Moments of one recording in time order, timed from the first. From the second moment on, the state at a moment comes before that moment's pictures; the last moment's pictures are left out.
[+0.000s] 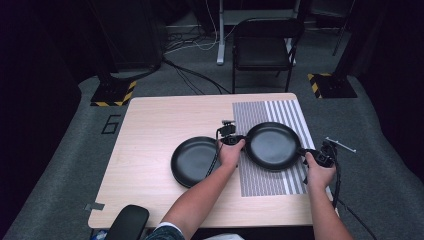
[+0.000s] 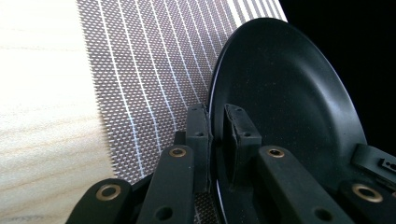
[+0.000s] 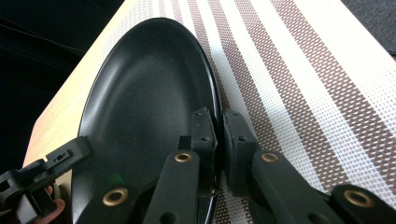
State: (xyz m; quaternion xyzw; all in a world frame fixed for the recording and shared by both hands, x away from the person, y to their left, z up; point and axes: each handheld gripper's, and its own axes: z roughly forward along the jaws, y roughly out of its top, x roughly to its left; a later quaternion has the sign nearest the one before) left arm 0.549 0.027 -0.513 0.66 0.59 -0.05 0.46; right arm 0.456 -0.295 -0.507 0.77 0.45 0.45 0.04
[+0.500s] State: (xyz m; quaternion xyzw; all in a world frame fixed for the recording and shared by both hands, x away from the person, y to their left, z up) left arm 0.552 0.025 -0.514 0.66 0.61 -0.05 0.43; right arm 0.461 -0.292 -0.514 0.78 0.45 0.43 0.03
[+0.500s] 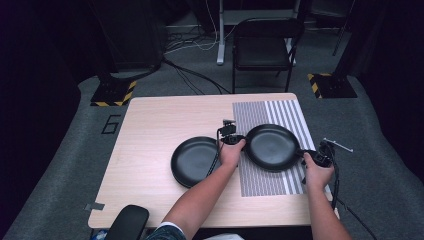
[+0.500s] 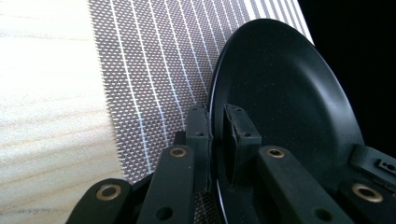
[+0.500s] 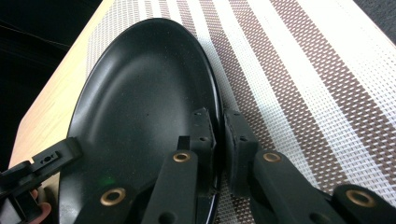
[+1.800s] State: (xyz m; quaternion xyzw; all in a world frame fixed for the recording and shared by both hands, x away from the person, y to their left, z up) left arm 0.545 0.042 -0.494 0.67 0.58 -0.03 0.46; right arm 0.444 -0.284 -0.496 0.75 0.50 0.41 0.11
